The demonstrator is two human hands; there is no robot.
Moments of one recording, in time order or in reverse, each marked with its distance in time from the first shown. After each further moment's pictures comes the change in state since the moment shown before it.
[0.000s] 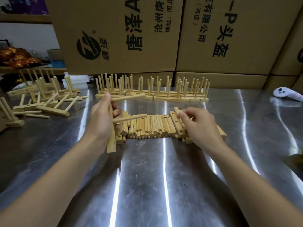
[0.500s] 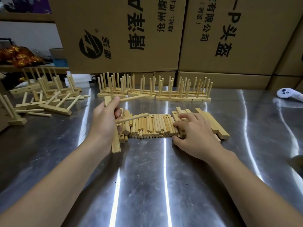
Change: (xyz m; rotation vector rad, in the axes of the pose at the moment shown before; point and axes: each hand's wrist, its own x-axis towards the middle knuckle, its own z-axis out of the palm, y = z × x) left_hand 0.002 -0.008 0.002 0.016 0.094 -0.017; right_hand -0.006 0.014 0.012 -0.599 -0.313 -0.160
